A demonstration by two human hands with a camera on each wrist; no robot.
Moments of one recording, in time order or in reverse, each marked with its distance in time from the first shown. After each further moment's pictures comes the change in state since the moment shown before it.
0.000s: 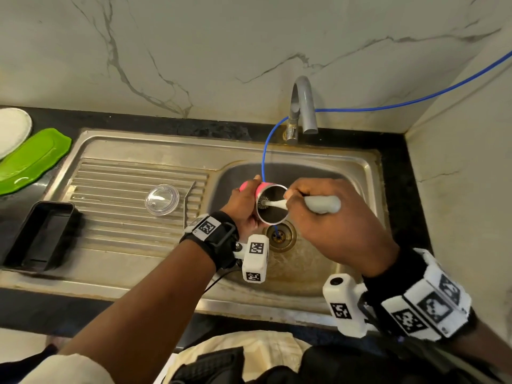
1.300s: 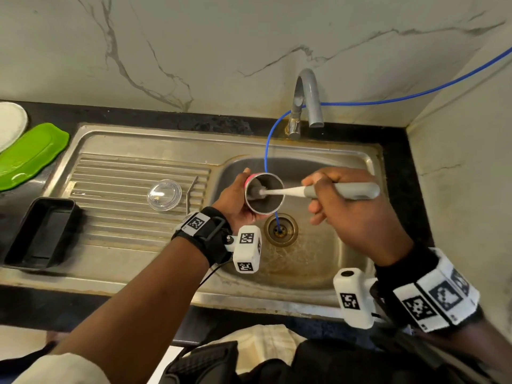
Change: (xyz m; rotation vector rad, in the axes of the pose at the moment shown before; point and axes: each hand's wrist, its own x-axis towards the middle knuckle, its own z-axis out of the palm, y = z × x) left_hand -0.004 0.009 -0.023 -0.117 -0.048 -0.061; right_hand -0.006 0.009 0.001 0.324 0.165 0.206
